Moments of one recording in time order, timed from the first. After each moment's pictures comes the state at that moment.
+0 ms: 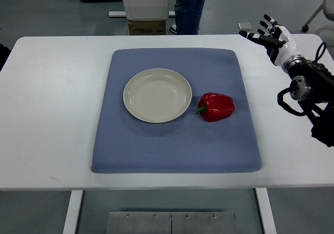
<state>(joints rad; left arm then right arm) -0.05 0.00 -0.22 -0.22 0.02 0.07 -0.06 0.93 -0.21 0.72 0.59 -0.36 -0.06 0.16</state>
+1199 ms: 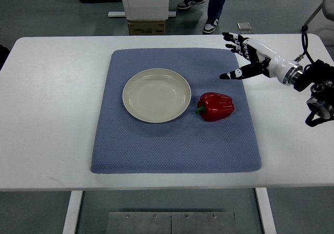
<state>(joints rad) -0.06 0.00 -0.22 -0.22 0.02 0.07 -0.06 0.98 -0.49 0.28 0.96 -0.65 0.12 0.34</state>
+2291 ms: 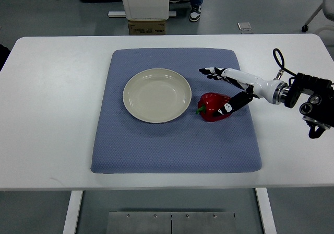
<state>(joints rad) -0.05 0.00 -0.22 -0.22 0.02 0.07 -0.06 1.06 -0.51 0.02 1.06 -0.82 0.11 0.37</state>
